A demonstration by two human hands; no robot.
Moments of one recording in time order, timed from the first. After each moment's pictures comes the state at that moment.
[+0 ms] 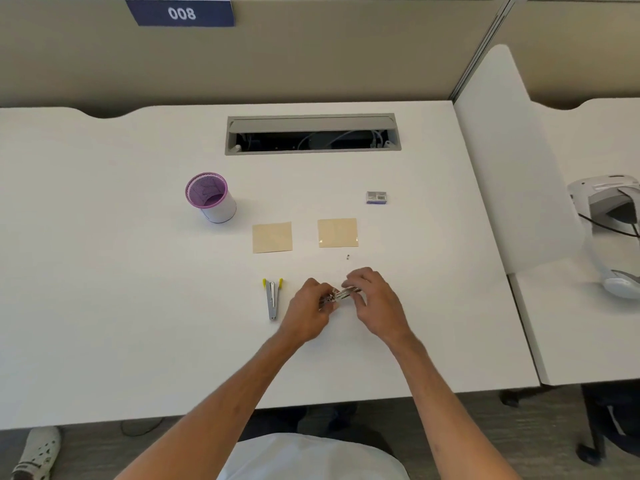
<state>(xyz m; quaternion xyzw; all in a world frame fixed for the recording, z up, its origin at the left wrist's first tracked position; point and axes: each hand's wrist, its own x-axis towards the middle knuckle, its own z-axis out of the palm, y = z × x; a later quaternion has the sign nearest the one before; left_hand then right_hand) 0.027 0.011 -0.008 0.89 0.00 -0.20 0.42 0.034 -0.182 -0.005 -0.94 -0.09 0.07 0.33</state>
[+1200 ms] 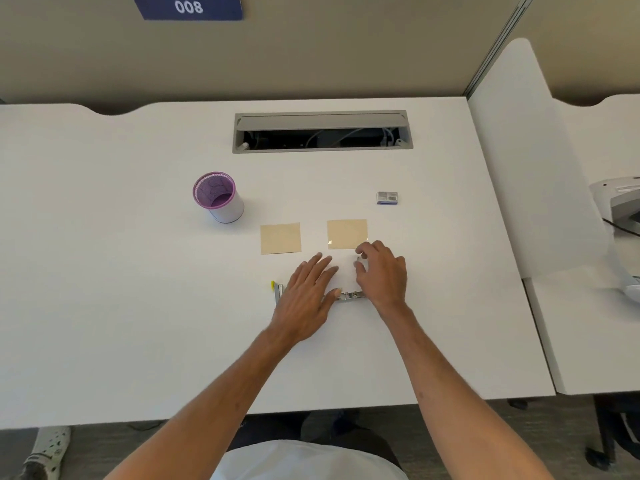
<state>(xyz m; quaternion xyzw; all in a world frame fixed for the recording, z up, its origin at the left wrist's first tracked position) 0.041 0.043 -0.022 0.95 -0.17 -0.06 0.25 0.096 -0.154 0.000 -0.98 0.01 0.04 0.20</state>
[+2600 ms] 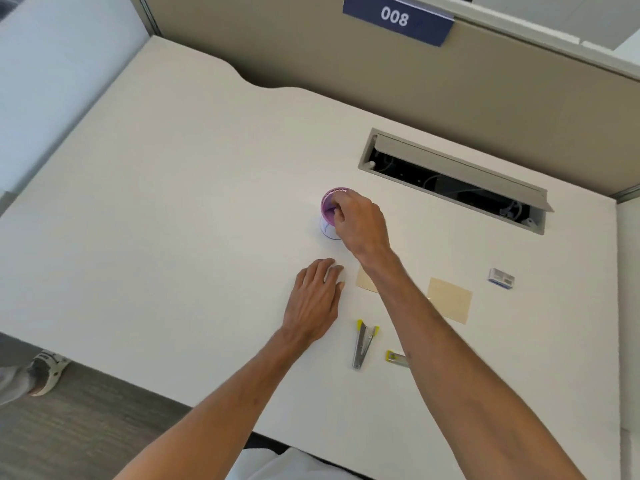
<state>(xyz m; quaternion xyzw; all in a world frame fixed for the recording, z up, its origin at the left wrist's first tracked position) 0.070 0.197 -0.042 0.97 0.07 0.00 0.23 0.241 0.141 0.059 -0.95 -0.27 0.05 0.16</state>
